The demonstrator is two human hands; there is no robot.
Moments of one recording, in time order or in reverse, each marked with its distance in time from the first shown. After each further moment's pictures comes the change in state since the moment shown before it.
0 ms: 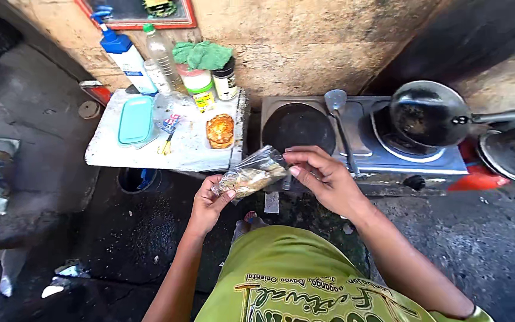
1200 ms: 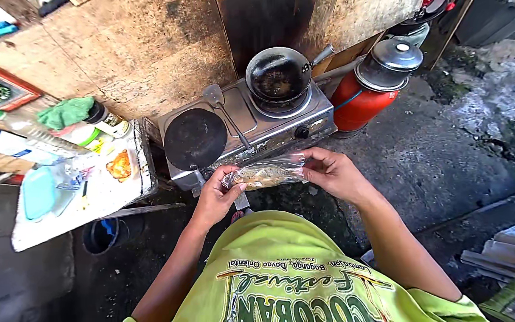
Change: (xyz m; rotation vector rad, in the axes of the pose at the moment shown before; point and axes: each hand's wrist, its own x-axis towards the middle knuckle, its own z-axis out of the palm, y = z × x) left_hand -0.020 -0.005 0.311 0.340 -0.515 -0.008; right_hand -0.261 0.068 -0.223 0.110 0.317 0.320
